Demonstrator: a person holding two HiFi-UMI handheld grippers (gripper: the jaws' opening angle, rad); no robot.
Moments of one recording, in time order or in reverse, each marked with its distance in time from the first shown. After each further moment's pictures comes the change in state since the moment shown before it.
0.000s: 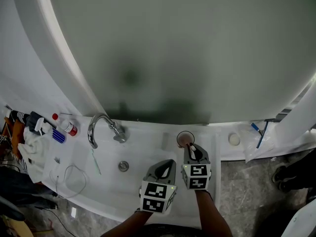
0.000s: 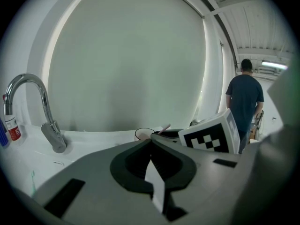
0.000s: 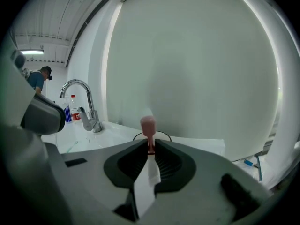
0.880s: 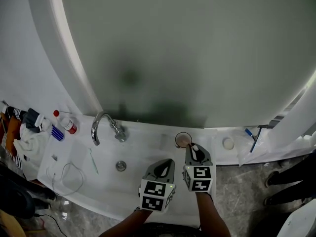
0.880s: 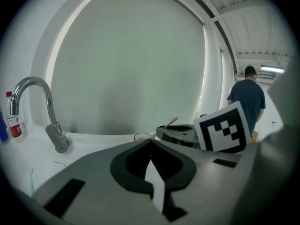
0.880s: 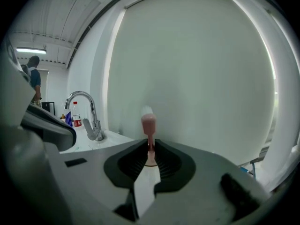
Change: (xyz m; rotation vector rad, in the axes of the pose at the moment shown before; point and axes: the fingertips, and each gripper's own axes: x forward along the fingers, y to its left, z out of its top) left arm -0.019 -0.004 0.011 -0.025 -0.065 -0.012; right arm -0.039 0.001 0.038 -0.020 -0.069 -0.024
